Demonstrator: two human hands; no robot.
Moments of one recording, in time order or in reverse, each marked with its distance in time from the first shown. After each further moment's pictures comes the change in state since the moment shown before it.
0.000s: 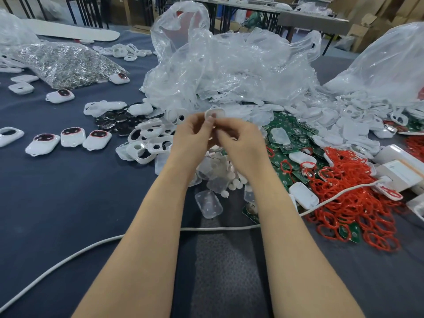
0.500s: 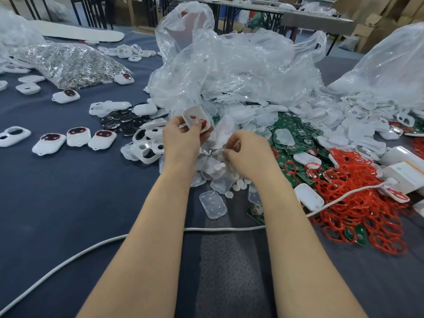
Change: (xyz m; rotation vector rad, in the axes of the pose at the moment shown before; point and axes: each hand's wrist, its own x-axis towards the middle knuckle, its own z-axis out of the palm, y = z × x) left_hand 0.003 0.005 -0.010 -0.183 0.272 -0.070; right_hand -0.003 0.003 -0.004 -0.580 -0.122 0.186
